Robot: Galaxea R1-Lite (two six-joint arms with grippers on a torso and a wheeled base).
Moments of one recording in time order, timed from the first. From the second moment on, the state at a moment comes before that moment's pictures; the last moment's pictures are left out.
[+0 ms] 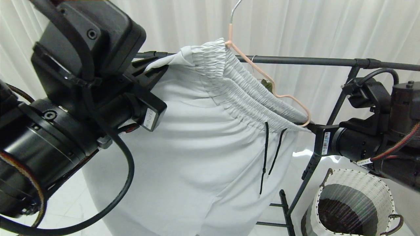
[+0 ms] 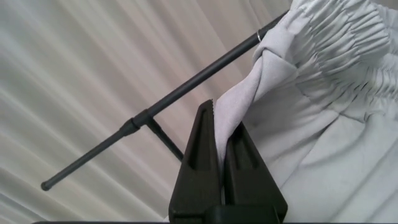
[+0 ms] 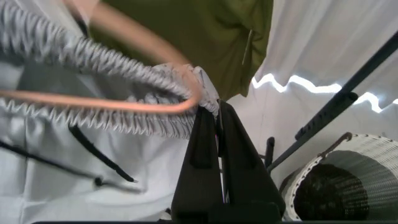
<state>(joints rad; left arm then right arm) -0.80 1.36 -0.81 -0.80 0.36 0.82 0.74 1.42 -0.83 -0.33 -0.44 0.21</state>
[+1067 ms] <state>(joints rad) -0.63 1.29 -0.64 -0.80 0.23 0.89 0.77 1.37 -0.87 -0.33 -0.36 0.00</state>
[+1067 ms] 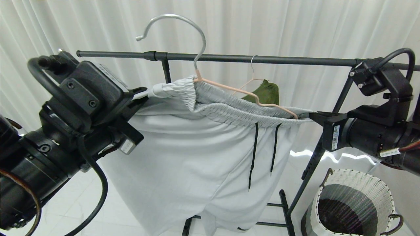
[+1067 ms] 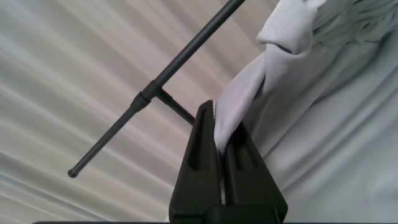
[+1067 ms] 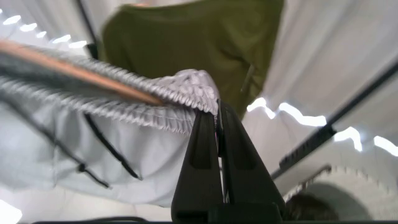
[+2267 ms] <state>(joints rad) -0.74 1.35 -0.66 -0.80 0.23 0.87 0.98 1.54 -1.09 -0.33 -0.35 -0.02</state>
